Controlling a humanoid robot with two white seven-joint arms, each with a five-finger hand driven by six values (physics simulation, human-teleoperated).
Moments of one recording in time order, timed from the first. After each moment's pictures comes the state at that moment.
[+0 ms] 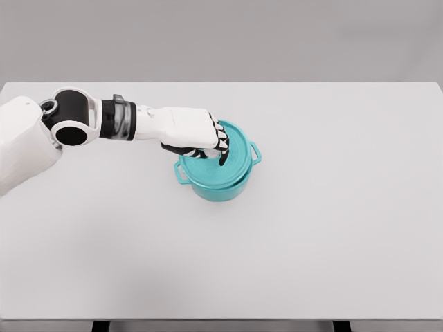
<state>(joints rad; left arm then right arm) -1.00 0.58 -1.03 -1.43 -0.36 -0.61 -0.51 -0.01 0.00 0.12 0.11 0.07 -0.28 0.38</state>
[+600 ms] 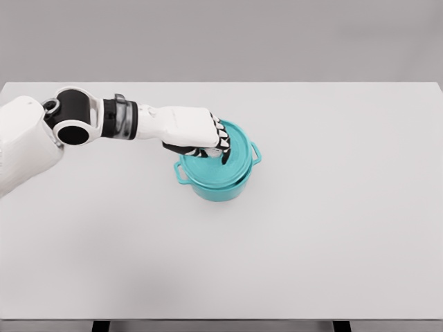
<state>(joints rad) -1.00 0.57 -1.03 -1.42 -0.36 -0.61 -0.51 -0.01 0.00 0.12 0.11 0.07 -0.28 0.38</state>
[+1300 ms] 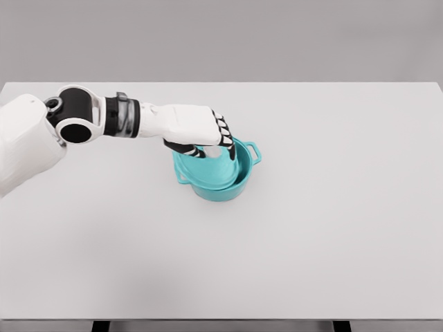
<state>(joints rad) -1.01 0.56 -1.03 -1.40 -0.36 -0.61 -0.50 -0.01 0.00 0.12 0.11 0.07 -0.28 0.38</state>
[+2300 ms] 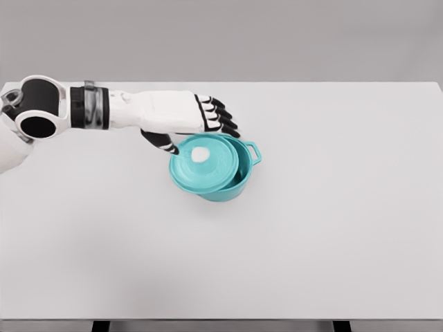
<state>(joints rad) -0.99 0.70 -0.96 -1.54 -0.25 -0.61 -0.50 -0.01 0.00 0.12 0.11 0.07 -0.28 0.38</state>
